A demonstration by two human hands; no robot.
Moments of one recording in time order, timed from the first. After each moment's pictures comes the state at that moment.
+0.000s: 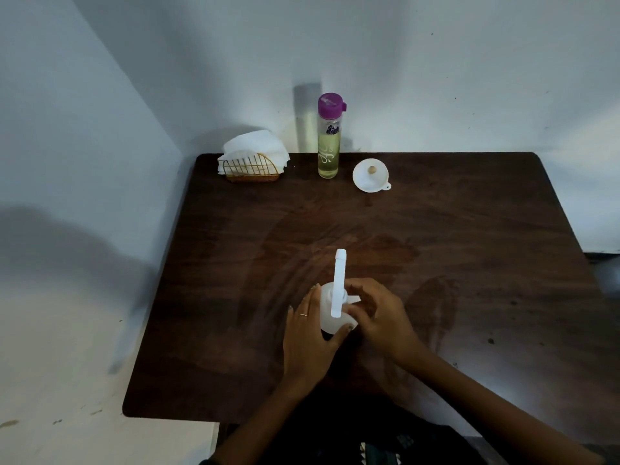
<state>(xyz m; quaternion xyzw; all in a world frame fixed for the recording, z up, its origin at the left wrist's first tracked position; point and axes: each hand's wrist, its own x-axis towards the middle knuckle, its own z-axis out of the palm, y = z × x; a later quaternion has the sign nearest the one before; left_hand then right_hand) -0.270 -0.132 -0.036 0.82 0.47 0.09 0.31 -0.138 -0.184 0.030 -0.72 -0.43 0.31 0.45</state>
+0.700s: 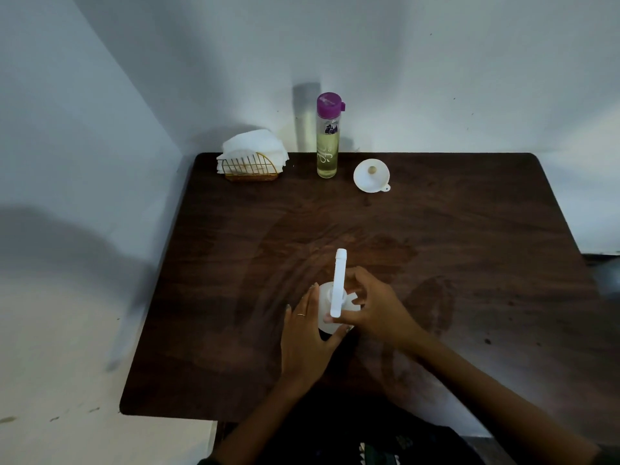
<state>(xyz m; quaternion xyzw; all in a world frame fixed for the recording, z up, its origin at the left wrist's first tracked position) -0.273 -0.131 -0.038 0.83 0.46 0.11 0.30 -0.126 -0.169 0.038 -0.71 -0.46 0.39 0.36</state>
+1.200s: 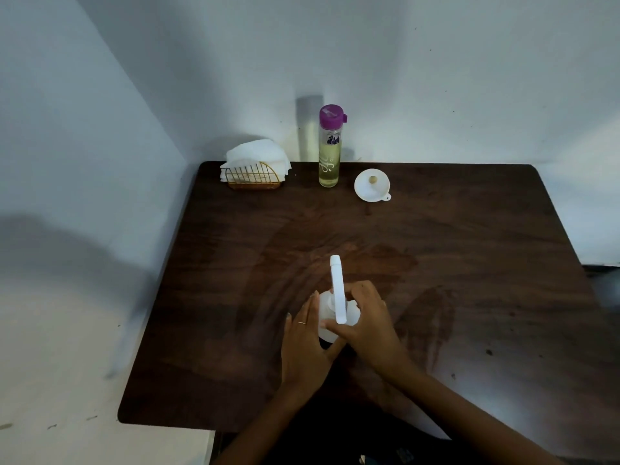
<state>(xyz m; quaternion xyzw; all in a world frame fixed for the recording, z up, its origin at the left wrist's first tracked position) -0.268 -0.132 -0.041 0.82 0.48 0.09 0.30 -0.152 -0.174 0.032 -0.77 -0.41 0.28 0.40</state>
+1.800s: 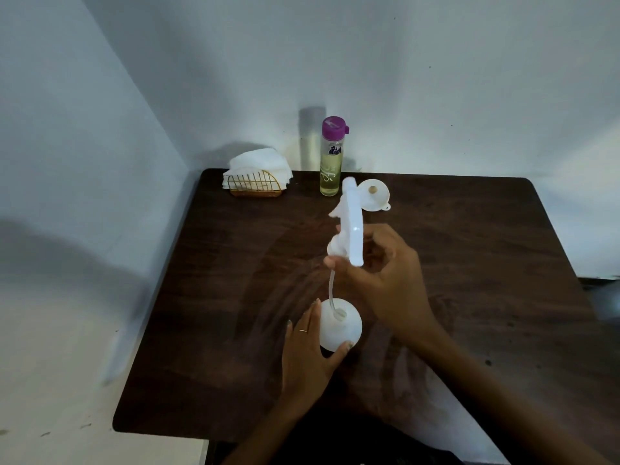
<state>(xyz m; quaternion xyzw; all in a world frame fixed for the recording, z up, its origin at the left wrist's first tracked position) -0.274 -0.135 -0.039 0.82 0.47 0.11 0.30 -0.134 -0.145 0.136 -0.65 -0.46 0.19 0.58</state>
